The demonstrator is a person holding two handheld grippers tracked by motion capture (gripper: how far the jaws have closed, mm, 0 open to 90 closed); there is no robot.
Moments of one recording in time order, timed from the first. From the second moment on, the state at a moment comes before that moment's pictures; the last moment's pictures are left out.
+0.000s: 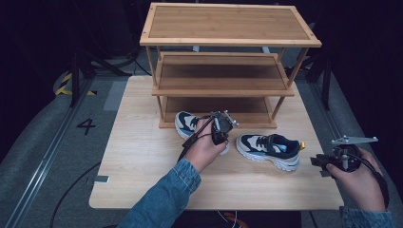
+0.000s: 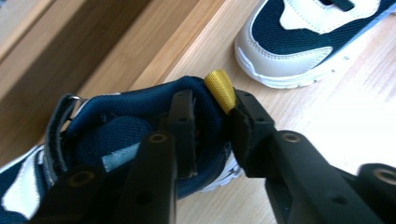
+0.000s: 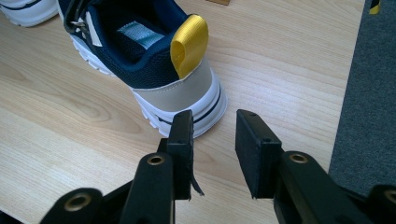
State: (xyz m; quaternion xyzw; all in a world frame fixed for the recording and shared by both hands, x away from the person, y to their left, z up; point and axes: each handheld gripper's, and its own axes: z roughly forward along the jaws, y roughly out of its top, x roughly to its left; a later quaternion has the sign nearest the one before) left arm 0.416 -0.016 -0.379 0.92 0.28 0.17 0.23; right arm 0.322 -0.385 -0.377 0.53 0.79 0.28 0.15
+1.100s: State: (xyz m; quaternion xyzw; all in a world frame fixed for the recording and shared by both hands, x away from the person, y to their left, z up) left arm 0.356 0.093 -0.357 0.95 0.23 0.07 0.20; right arm 0.347 -0.362 -0.374 0.50 0.80 0.28 0.15
